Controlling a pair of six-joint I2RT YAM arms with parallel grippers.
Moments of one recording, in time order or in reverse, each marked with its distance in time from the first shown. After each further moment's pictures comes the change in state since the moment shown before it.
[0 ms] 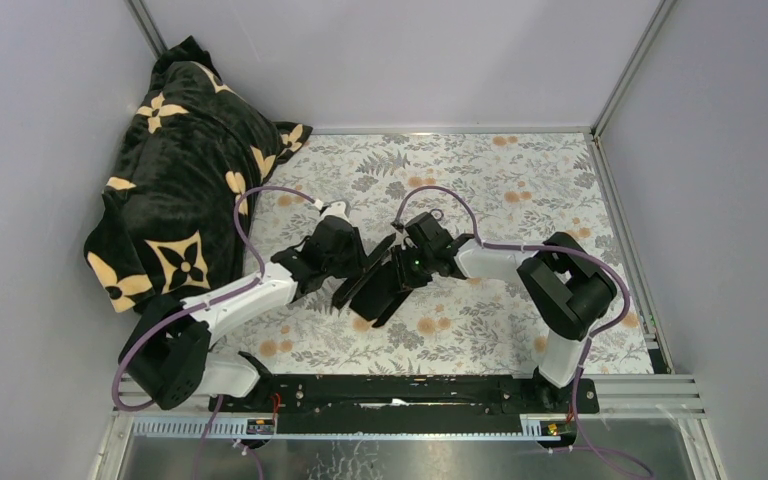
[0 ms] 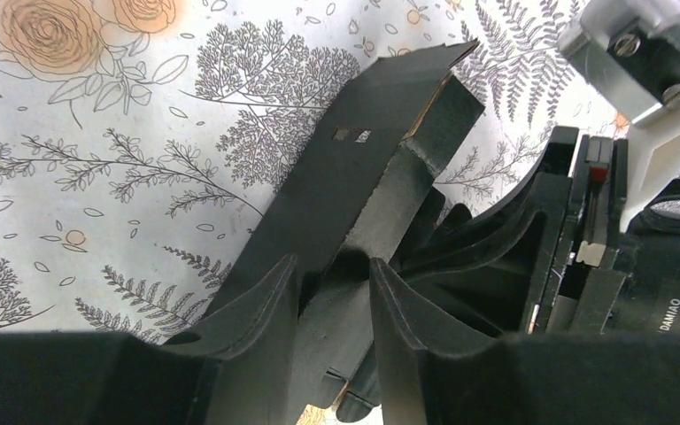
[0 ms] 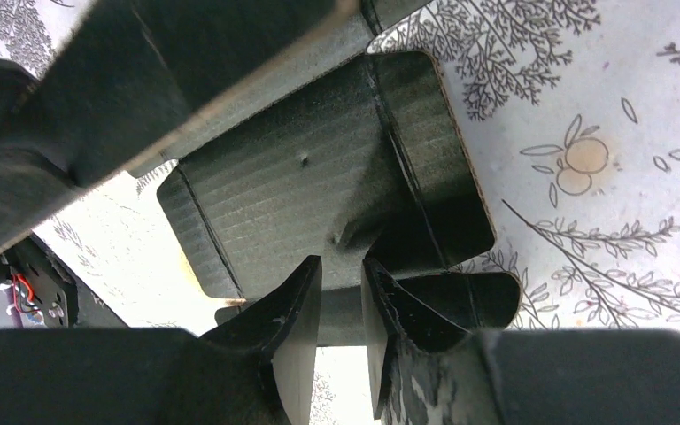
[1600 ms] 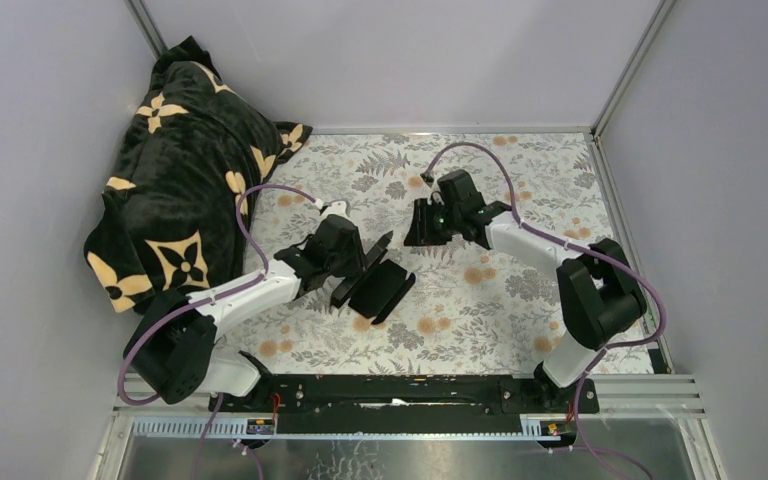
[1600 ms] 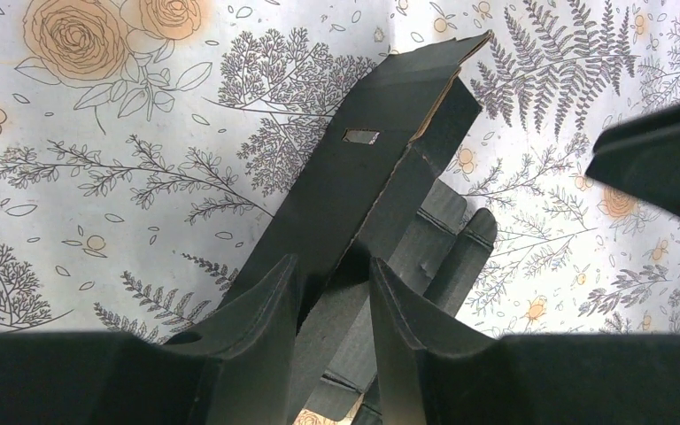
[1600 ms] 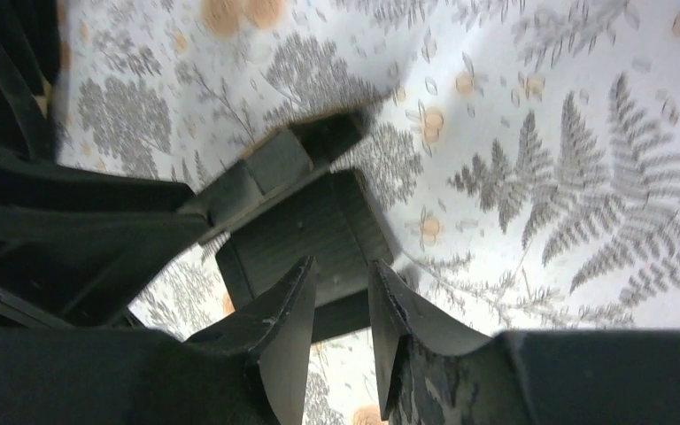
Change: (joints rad) left arm 0.003 0.043 0.015 -0.009 -0.034 0.008; right arm -0.183 -0.137 0.116 -0.106 -0.030 -0.037
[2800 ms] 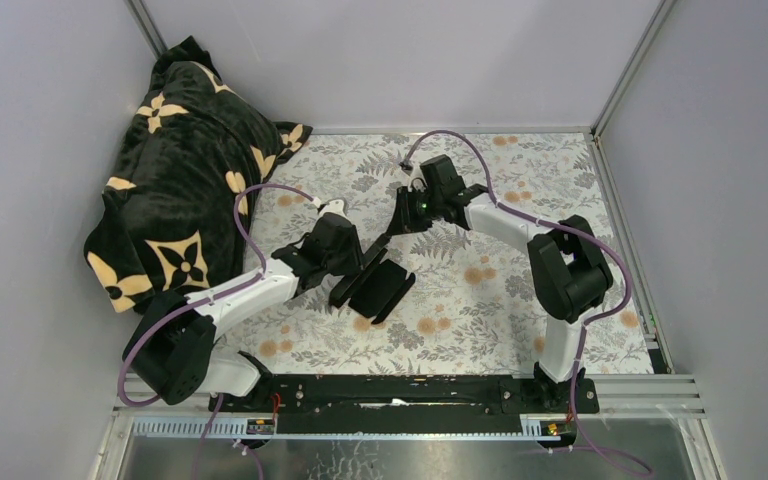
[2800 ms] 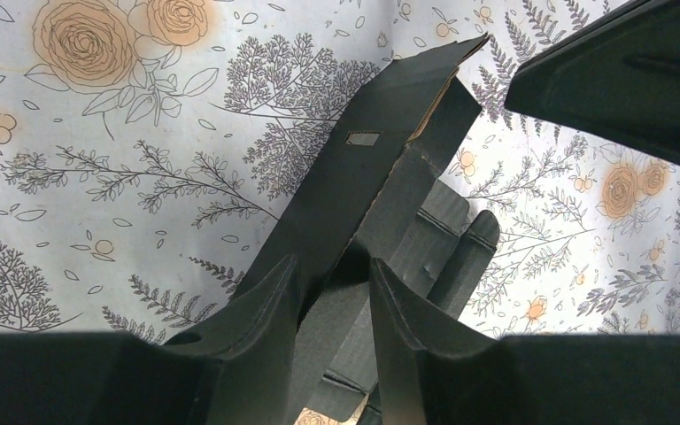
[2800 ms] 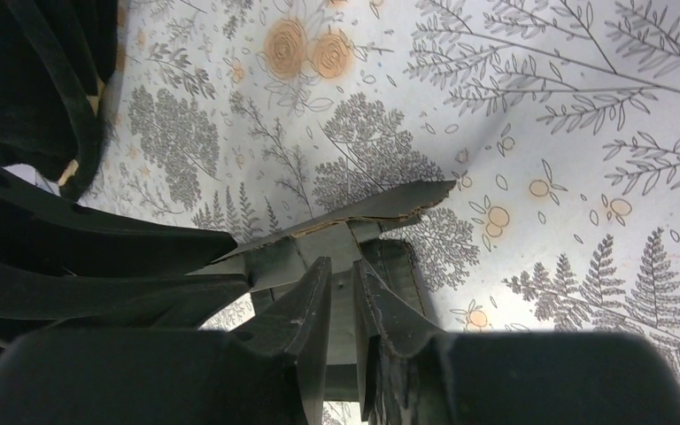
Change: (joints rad) left arm 0.024 -0.006 -0.001 0.000 0.025 0.013; right arm -0.003 0.227 0.244 0.000 -0.134 -0.034
